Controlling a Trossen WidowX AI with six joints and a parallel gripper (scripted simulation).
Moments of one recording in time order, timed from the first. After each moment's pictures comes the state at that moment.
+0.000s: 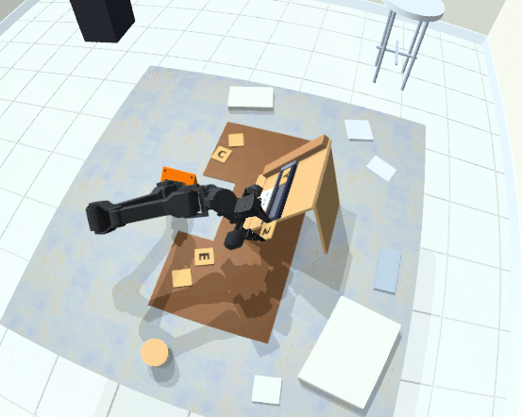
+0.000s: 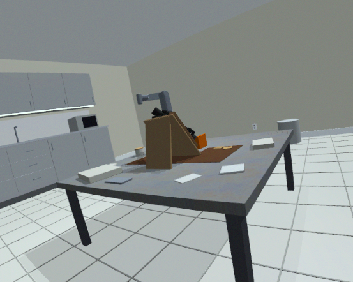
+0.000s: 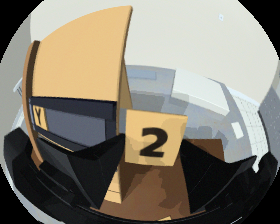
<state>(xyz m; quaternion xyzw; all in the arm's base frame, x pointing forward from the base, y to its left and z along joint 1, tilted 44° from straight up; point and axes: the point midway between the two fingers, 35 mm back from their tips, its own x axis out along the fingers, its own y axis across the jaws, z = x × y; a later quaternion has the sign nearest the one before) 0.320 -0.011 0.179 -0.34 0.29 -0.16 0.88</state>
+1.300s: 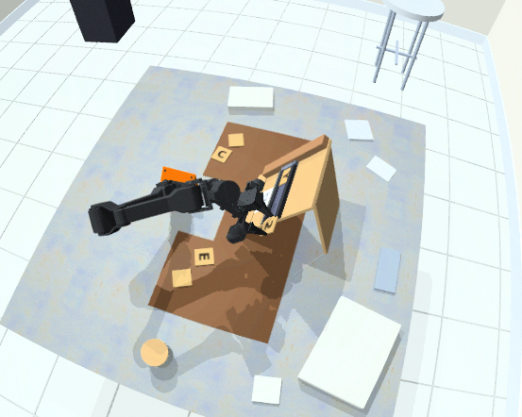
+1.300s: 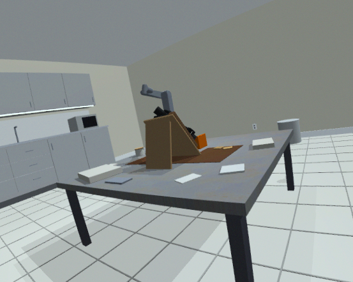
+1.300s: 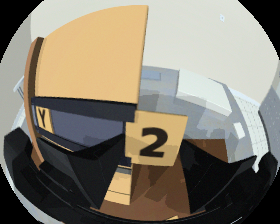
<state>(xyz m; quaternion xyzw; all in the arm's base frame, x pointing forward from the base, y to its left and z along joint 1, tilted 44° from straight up) 0.322 0.003 0.165 -0.34 0.29 -0.16 0.88</state>
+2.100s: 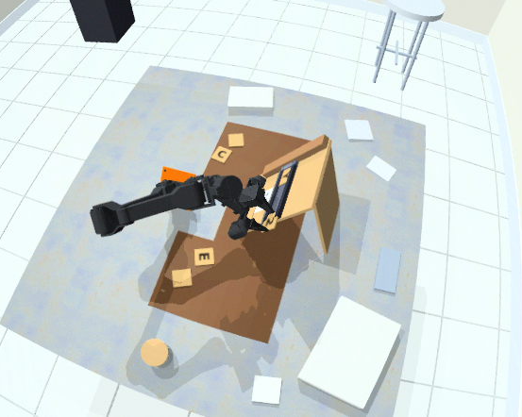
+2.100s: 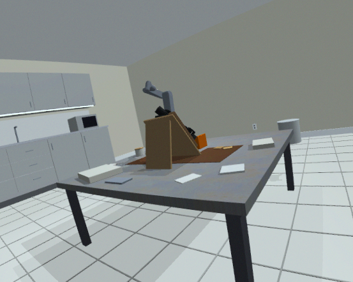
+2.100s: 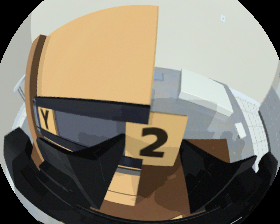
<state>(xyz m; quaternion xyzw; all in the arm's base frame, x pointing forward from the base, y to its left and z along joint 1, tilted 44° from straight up) 0.323 0.011 0.157 -0.34 0.29 -0.16 0.88</state>
